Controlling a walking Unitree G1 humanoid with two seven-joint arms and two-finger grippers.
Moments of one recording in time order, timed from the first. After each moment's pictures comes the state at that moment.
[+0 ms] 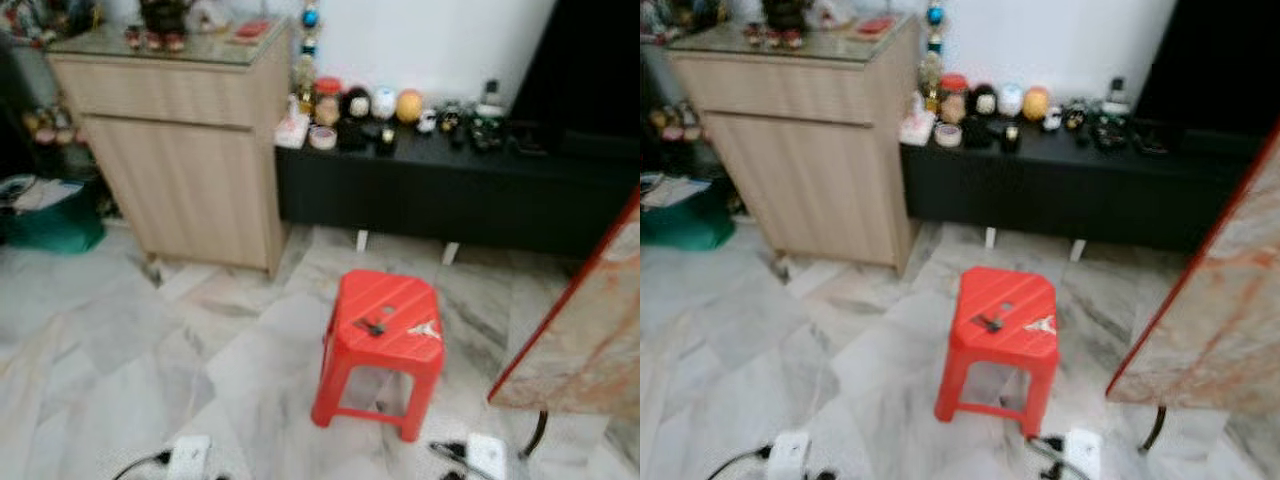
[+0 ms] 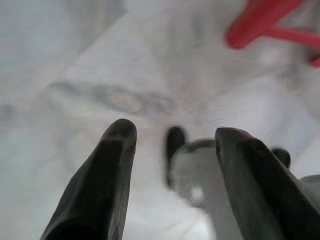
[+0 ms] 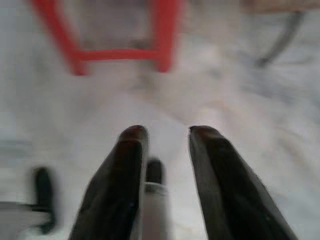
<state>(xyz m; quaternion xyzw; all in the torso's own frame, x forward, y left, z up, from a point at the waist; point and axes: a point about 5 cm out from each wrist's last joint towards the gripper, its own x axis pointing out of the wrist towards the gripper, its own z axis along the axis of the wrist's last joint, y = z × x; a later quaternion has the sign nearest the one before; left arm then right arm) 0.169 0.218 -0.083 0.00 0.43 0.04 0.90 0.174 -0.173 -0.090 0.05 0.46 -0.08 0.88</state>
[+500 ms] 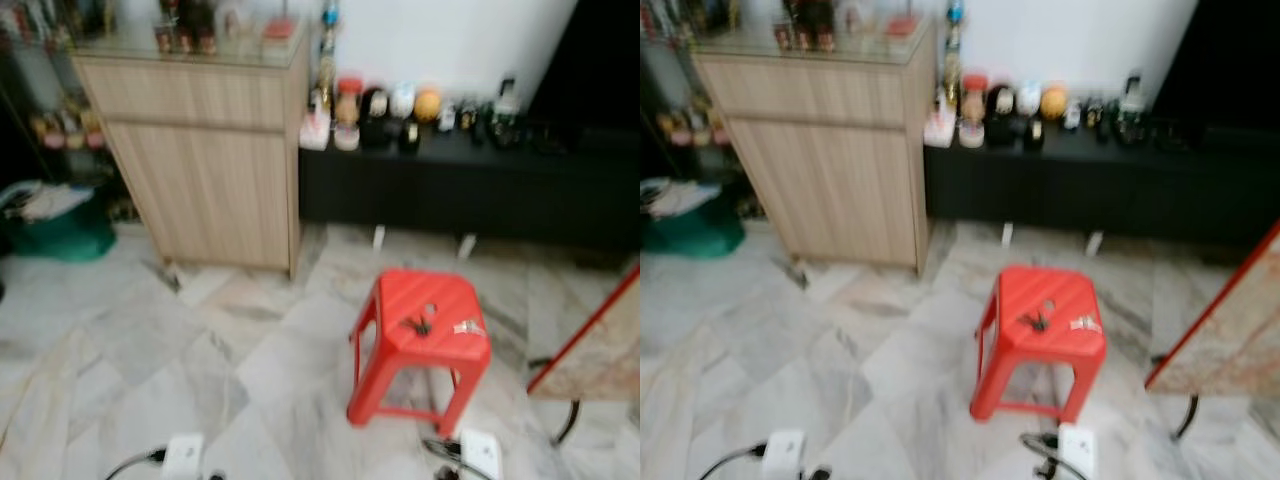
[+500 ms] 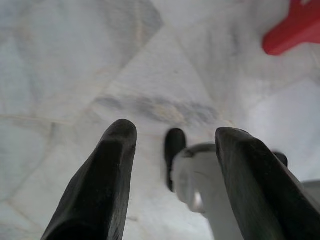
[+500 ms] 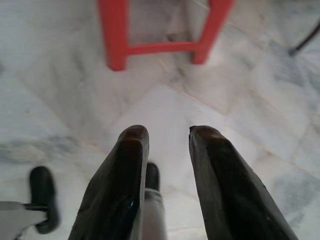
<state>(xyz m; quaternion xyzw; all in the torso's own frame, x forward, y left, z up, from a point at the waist) 0.171 0.219 -0.081 0.00 0.43 0.04 0.90 0.175 -0.174 -0.089 0.05 0.46 -0.08 0.88</state>
